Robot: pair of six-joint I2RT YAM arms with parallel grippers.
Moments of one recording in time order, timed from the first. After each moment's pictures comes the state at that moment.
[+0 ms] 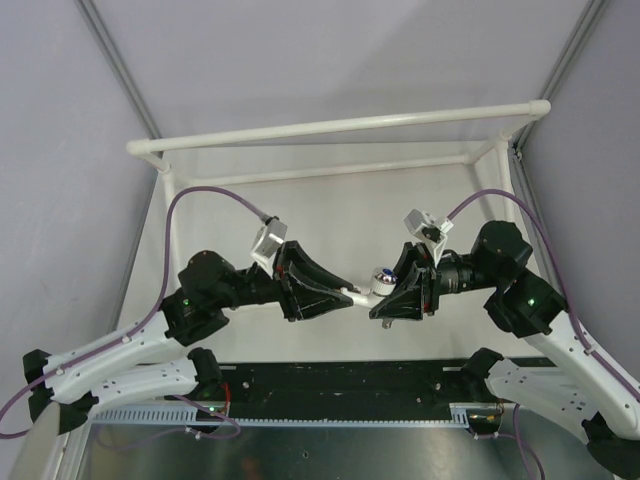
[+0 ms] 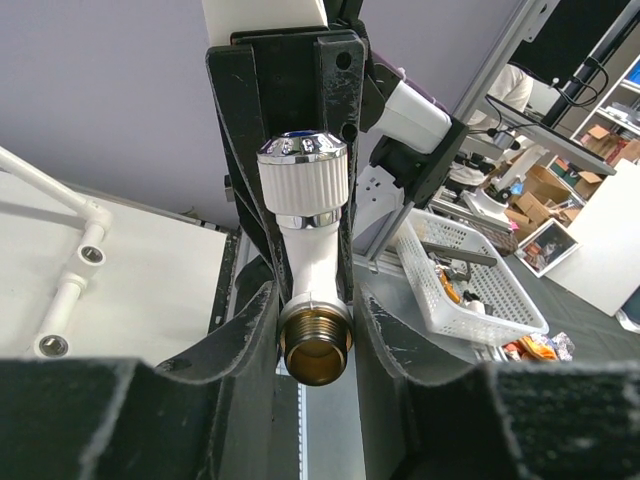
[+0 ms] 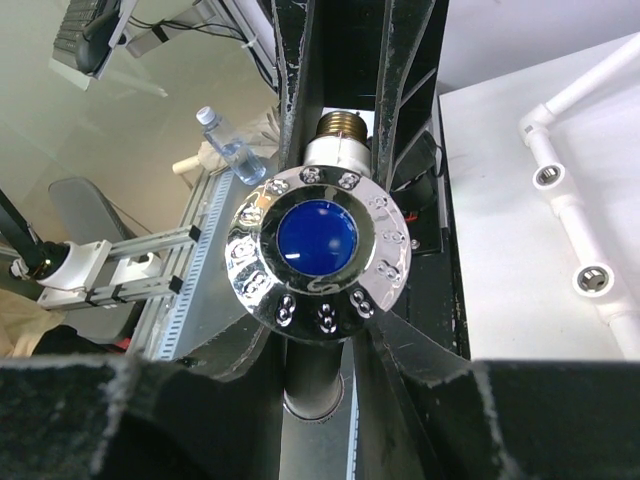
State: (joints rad) left arm -1.07 0.81 0.82 0.25 0.47 -0.54; right arm 0.73 0.77 0.99 -0.24 -0.98 0.39
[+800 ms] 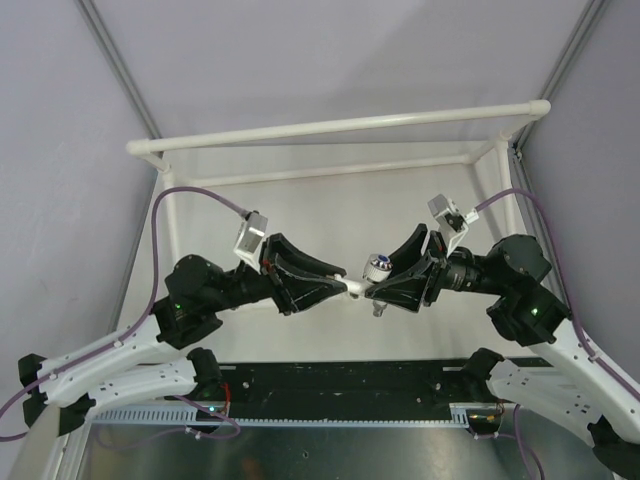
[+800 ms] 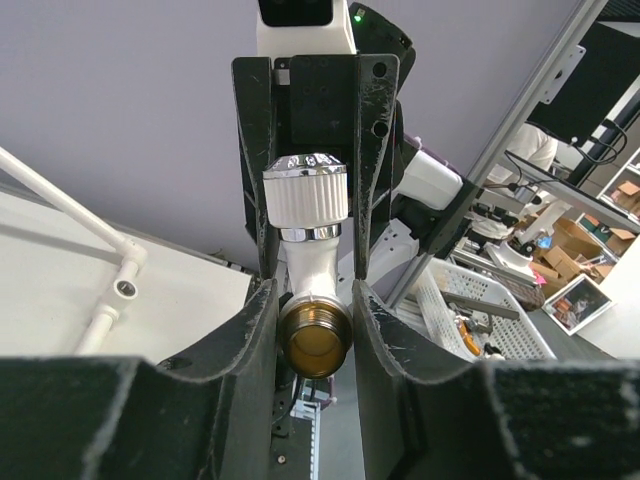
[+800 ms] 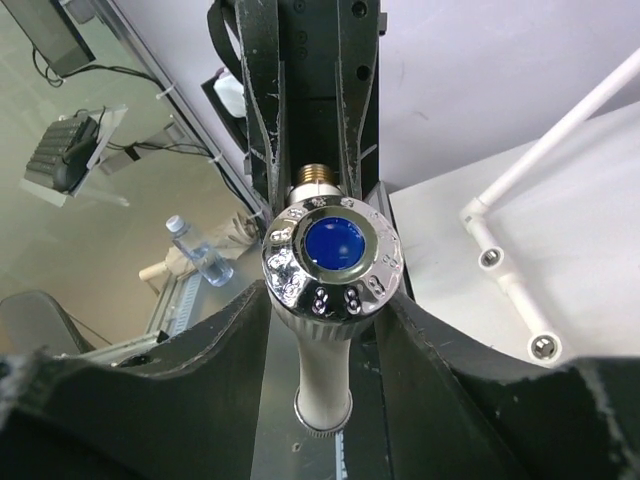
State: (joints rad) left arm -1.07 0.77 0.83 0.27 0.34 -0.54; right arm 0.77 0.71 0.94 -0.02 -0.73 0.56
